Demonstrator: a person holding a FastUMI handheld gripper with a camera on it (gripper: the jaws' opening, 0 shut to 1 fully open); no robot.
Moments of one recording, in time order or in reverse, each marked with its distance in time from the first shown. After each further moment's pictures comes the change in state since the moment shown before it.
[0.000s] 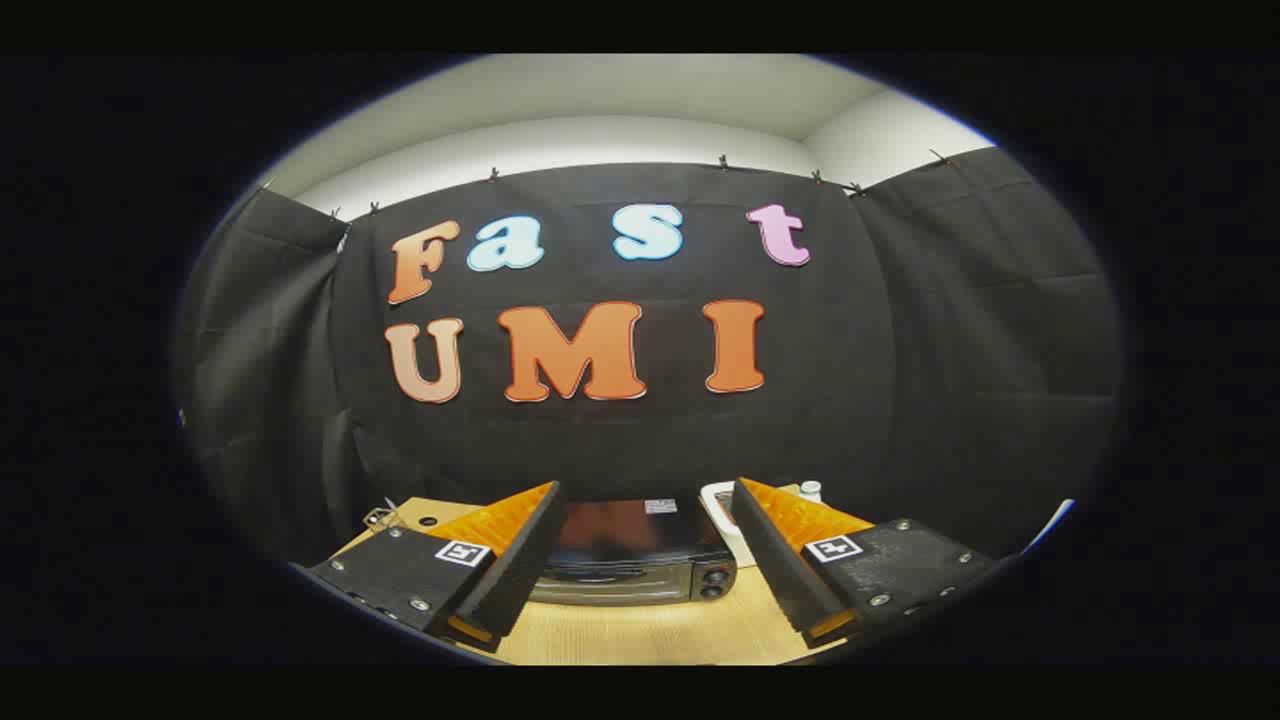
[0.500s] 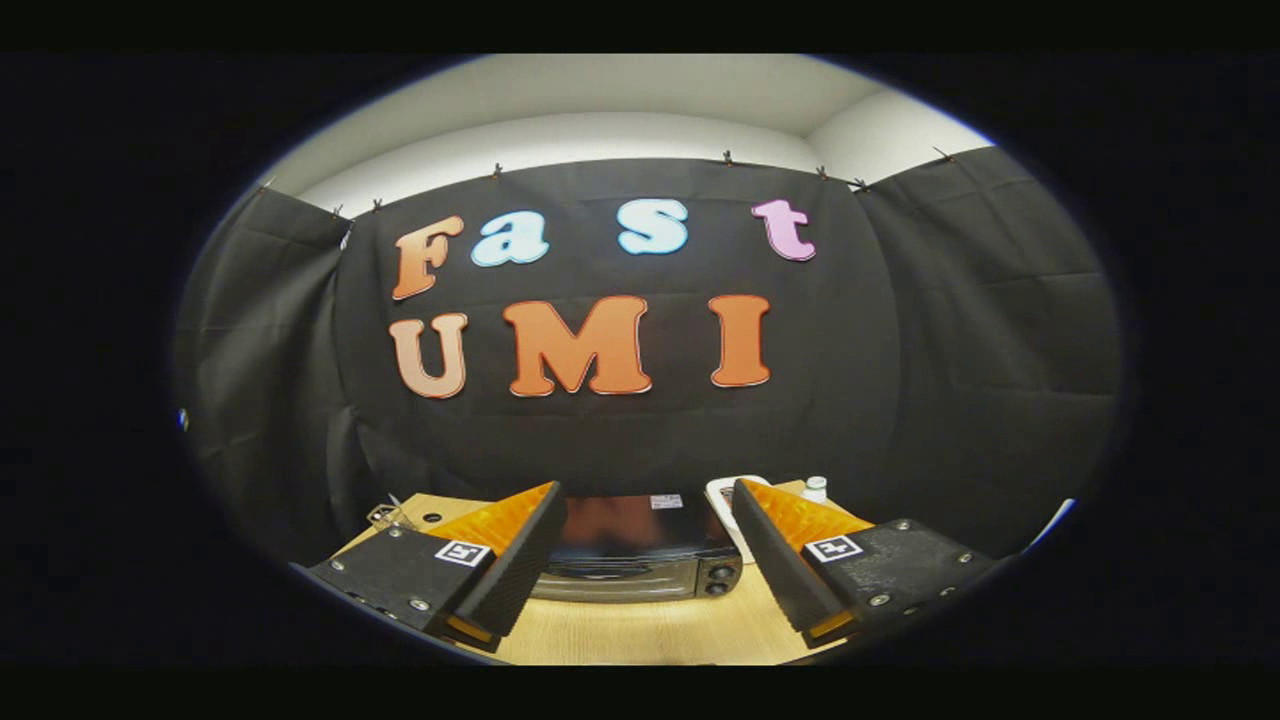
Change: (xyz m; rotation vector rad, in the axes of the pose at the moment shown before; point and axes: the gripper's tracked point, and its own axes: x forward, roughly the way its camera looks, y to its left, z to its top) arm 0.001 0.004 -0.005 0.006 0.020 0.010
